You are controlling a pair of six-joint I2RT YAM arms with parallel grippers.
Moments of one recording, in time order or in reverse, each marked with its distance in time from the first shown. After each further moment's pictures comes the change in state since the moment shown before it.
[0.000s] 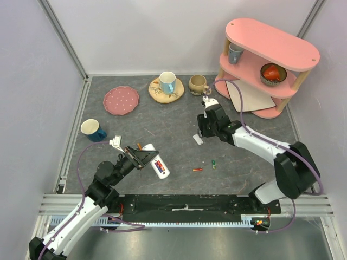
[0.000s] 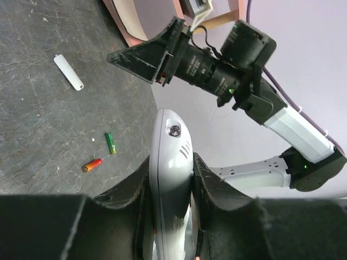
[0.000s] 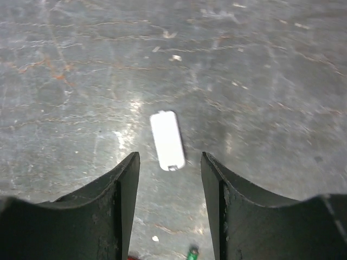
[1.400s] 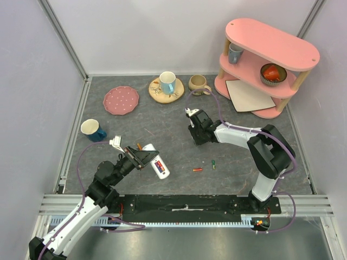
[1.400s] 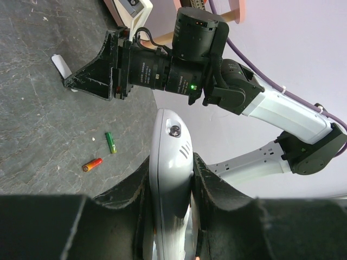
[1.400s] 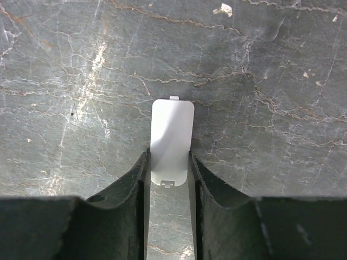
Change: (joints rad) left arm 0.000 0.002 0.000 -0.001 0.003 0.000; right arm 0.080 0.313 0.127 -0.061 -0.037 -0.156
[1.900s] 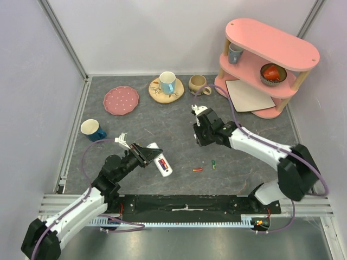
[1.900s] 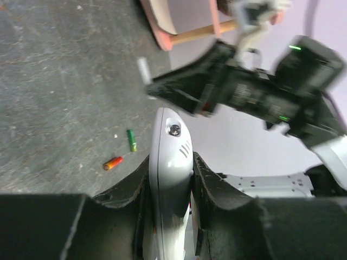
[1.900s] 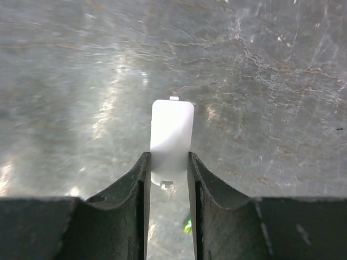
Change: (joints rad) left arm 0.000 0.256 0.000 0.174 -0.008 0.000; right arm 0.023 -0.241 -0.039 -0.143 -0.027 0.067
